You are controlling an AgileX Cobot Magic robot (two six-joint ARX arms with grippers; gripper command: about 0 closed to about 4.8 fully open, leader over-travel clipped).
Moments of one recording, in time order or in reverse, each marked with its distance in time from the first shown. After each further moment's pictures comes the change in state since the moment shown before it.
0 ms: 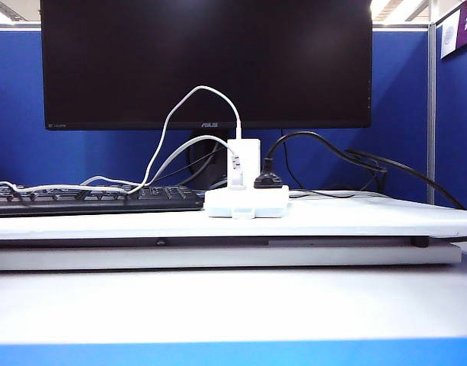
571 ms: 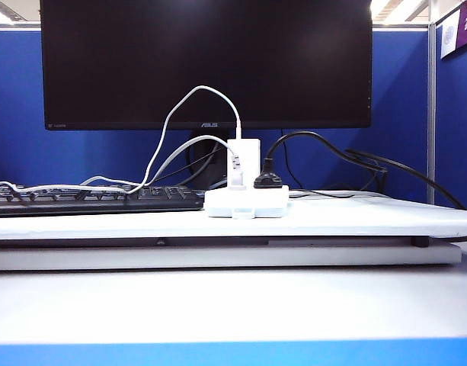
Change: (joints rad) left arm 0.000 0.000 0.000 0.000 0.000 0.000; right arm 0.000 0.000 0.000 0.000 -0.001 0.000
